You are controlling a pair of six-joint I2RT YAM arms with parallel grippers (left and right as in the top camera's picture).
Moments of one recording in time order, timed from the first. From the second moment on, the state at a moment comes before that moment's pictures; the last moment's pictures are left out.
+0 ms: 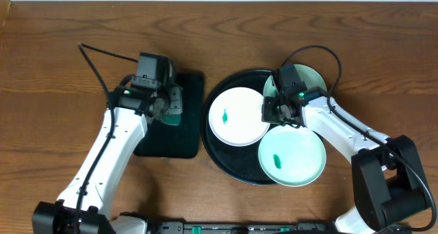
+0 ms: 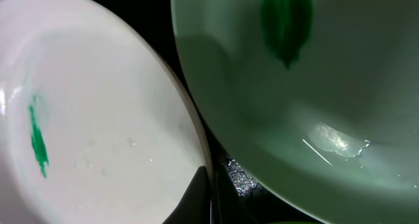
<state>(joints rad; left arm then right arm) -0.21 1.44 1.10 -0.79 -0.02 -0.25 0.41 1.75 1.05 -0.53 -0.11 0.53</state>
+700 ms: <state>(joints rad) -0.22 1.44 1.10 -0.79 -0.05 -0.25 0.41 1.75 0.96 -0.40 -0.13 0.57</state>
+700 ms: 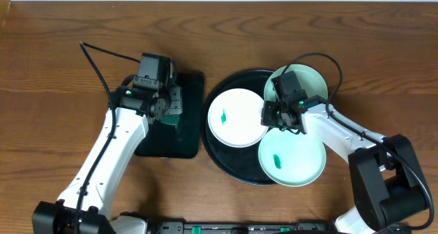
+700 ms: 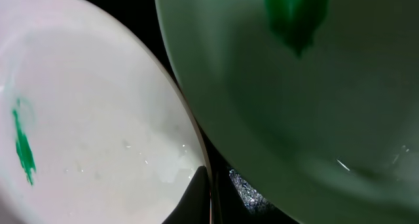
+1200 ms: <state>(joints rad) -0.22 1.53 1.33 -0.97 -0.09 -0.28 0.41 1.75 0.95 -0.40 -0.14 0.57</state>
